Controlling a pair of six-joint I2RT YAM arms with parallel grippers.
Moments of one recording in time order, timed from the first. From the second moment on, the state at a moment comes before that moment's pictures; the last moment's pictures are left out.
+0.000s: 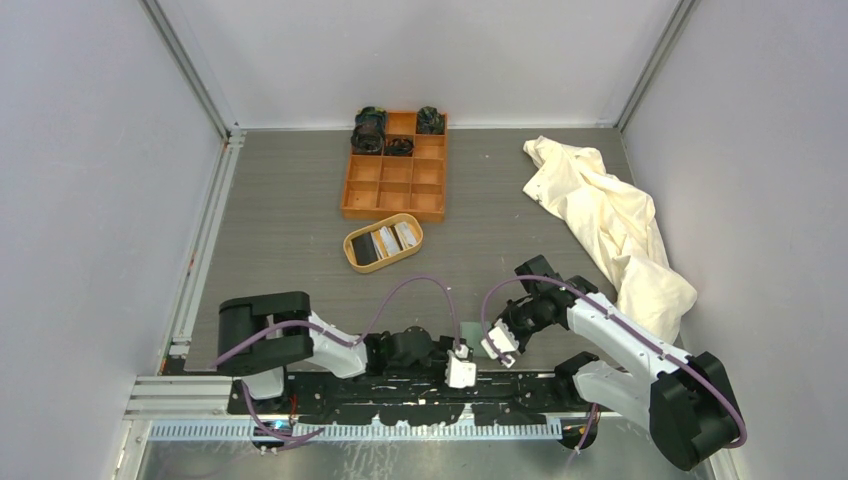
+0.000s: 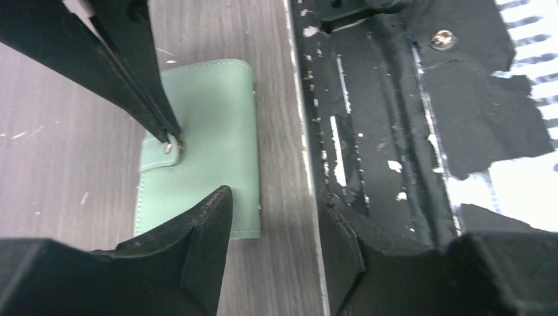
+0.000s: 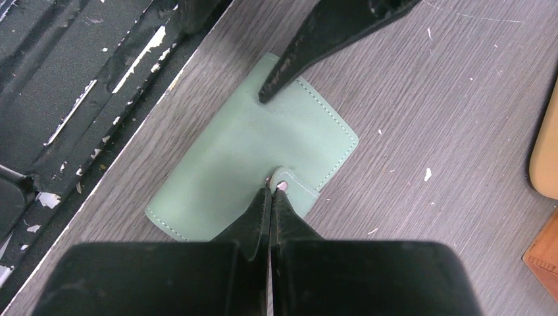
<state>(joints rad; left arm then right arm) -1.38 1.70 0.51 0.80 0.13 0.40 0.46 1.01 0.48 -0.80 -0.73 -1.82</state>
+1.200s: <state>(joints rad) -1.34 1.76 0.58 0.79 0.03 0.37 0.43 1.03 0.50 -0.80 -0.74 -1.75</state>
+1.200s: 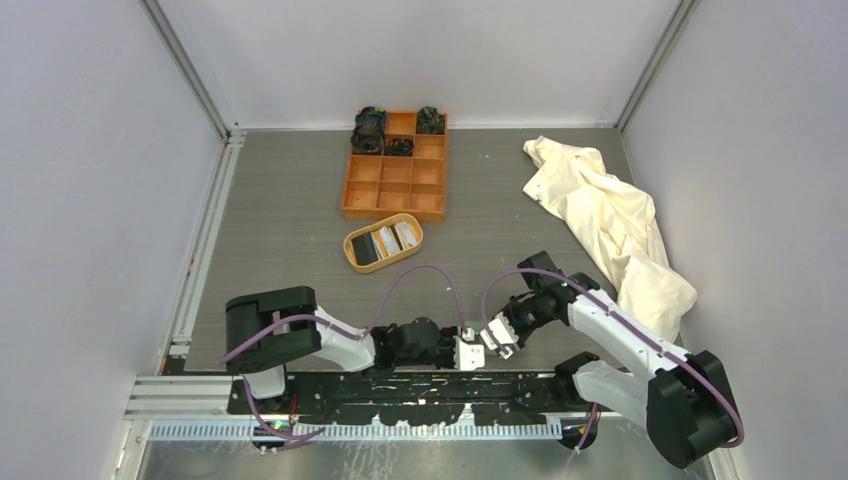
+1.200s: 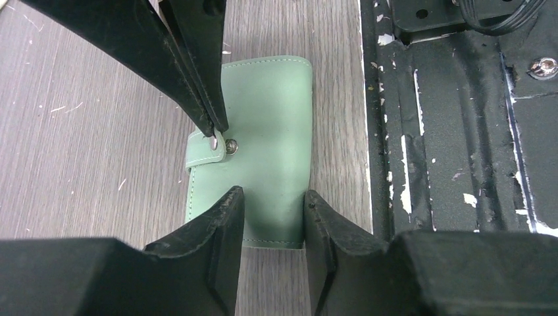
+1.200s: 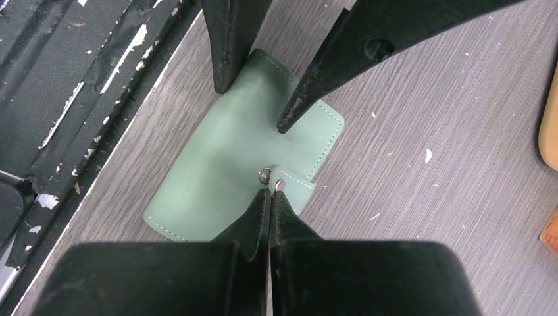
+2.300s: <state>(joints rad) -1.34 1.77 0.59 0.80 0.06 0.40 0.43 1.04 0.50 -0.85 -0.75 -1.89</state>
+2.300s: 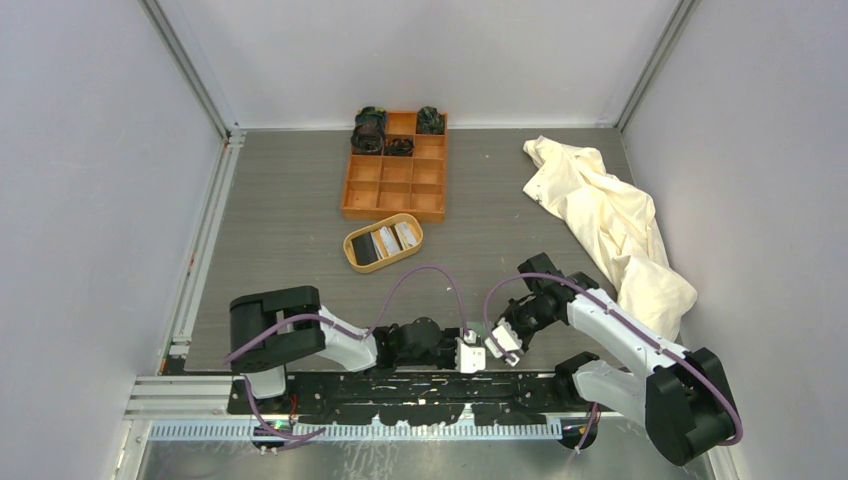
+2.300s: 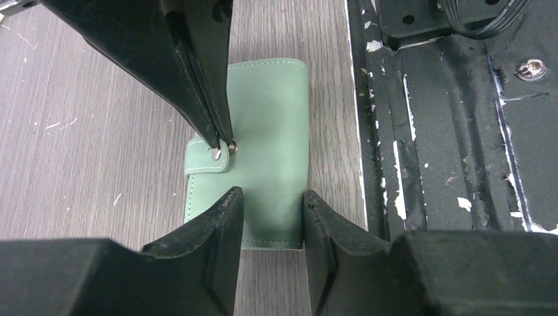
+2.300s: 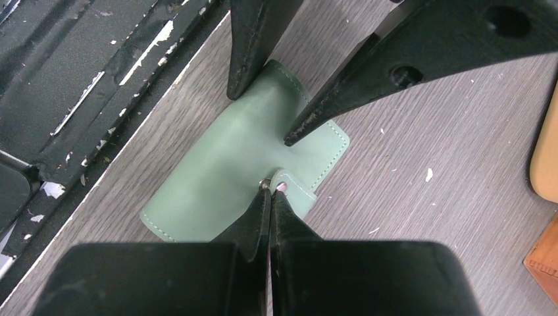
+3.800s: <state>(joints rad) -1.34 1.86 0.54 1.06 0.03 0.36 0.45 1.04 0.54 -0.91 -0.68 -1.96</state>
